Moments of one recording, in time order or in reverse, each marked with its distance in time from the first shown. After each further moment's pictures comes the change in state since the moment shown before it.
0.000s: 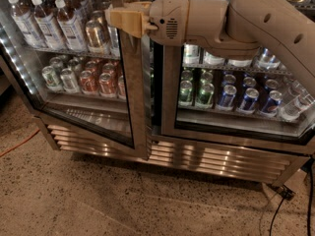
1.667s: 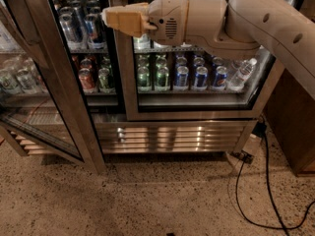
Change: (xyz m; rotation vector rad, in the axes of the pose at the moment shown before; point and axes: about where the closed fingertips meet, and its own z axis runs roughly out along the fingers) arm 0.000 0.000 0.000 0.000 0.000 0.000
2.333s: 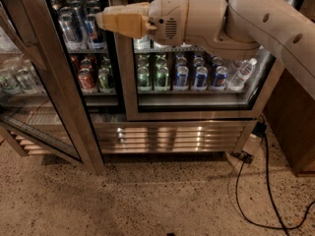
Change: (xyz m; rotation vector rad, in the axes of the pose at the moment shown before) arm 0.000 0.000 0.000 0.000 0.000 0.000
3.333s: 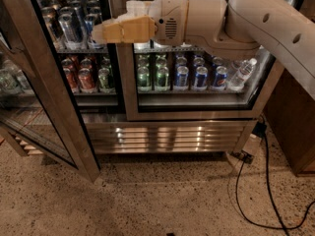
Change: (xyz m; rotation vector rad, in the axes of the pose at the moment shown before) arm 0.000 0.000 0.000 -0.001 0.000 0.000
